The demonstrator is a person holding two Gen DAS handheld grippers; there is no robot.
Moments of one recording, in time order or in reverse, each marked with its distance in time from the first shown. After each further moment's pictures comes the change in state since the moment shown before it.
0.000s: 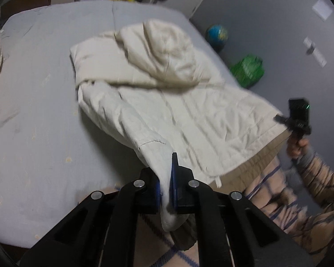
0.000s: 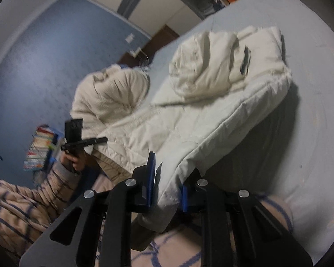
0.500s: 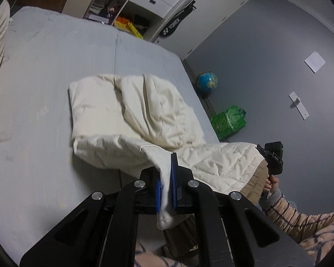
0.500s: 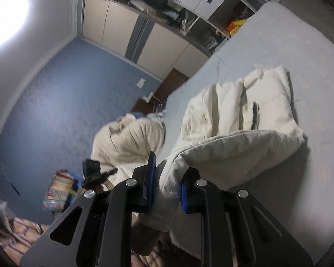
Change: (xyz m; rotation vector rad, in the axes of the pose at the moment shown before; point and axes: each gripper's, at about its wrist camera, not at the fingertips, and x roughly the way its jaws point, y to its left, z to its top) left arm -0.037 0.033 0.082 -0.147 -0.231 -0.143; right arm -0.022 -0.023 0.091 0.102 -0.265 0.136
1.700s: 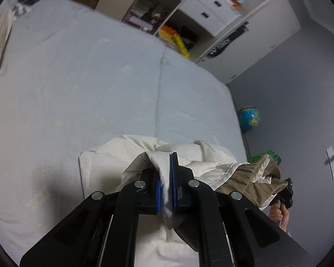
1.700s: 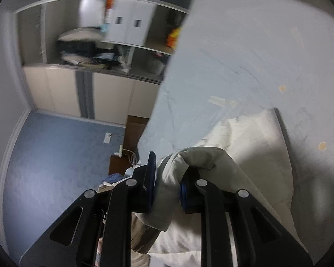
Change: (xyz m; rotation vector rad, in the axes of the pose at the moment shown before) left arm 0.145 0.127 0.192 -0.222 -0.059 0.192; right arm 0.134 -0.184 0.175 0.437 -0.165 -0.143
